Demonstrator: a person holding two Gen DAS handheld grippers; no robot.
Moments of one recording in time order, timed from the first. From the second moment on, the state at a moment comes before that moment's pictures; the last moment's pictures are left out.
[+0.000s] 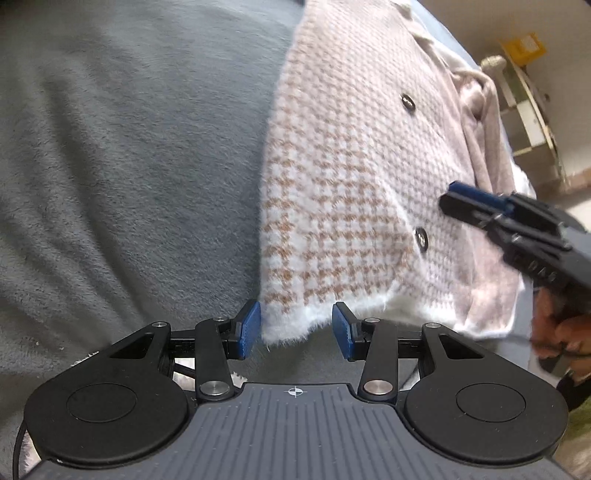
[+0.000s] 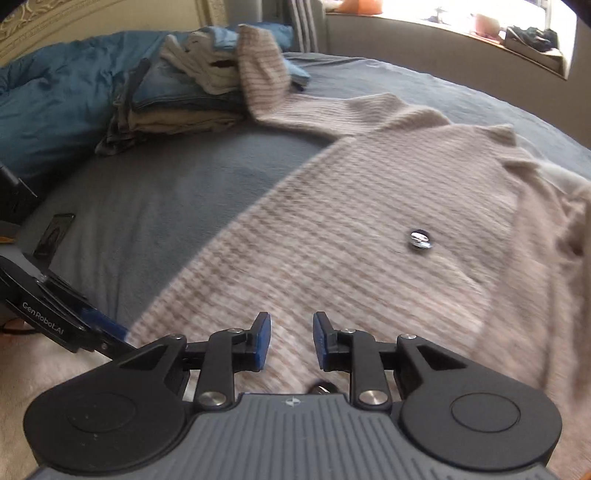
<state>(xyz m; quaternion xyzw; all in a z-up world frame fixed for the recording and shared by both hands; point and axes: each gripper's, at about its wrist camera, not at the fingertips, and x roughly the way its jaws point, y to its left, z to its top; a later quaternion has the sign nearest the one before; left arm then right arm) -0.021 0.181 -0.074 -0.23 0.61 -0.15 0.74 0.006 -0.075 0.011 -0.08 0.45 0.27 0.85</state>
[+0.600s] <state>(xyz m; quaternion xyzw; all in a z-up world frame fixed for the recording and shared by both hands) -0.007 0.135 -0.051 -0.19 0.55 -0.13 0.80 -0.027 -0.110 -0.009 0.01 0.47 0.14 0.87</state>
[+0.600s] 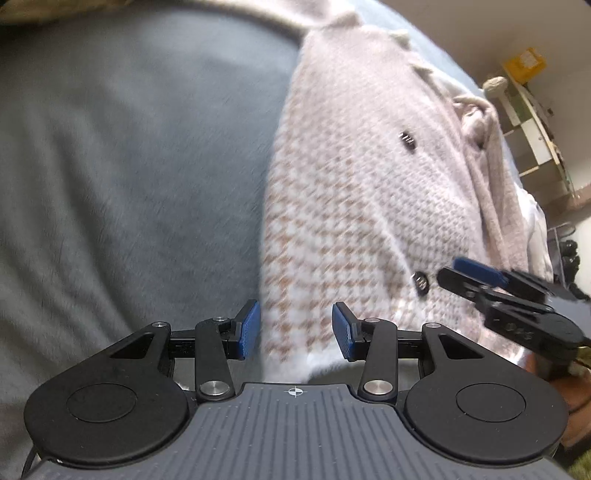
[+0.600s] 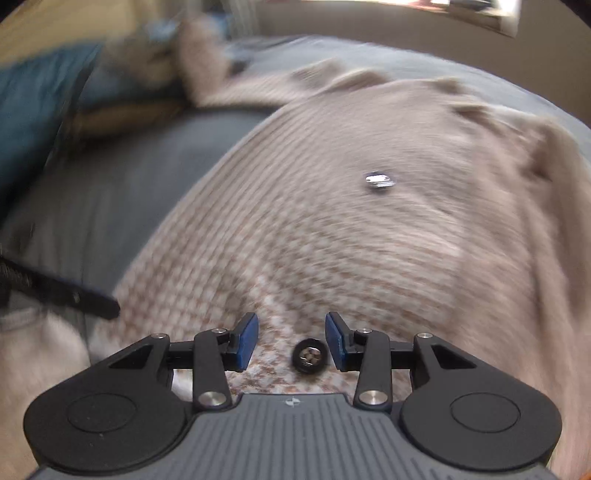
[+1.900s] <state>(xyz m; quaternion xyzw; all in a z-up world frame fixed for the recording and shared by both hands) 0.006 -0.014 -0.081 0.06 0.47 -0.08 0.88 -0.085 -0.217 -0.050 0.24 0.46 -0.09 0.85</state>
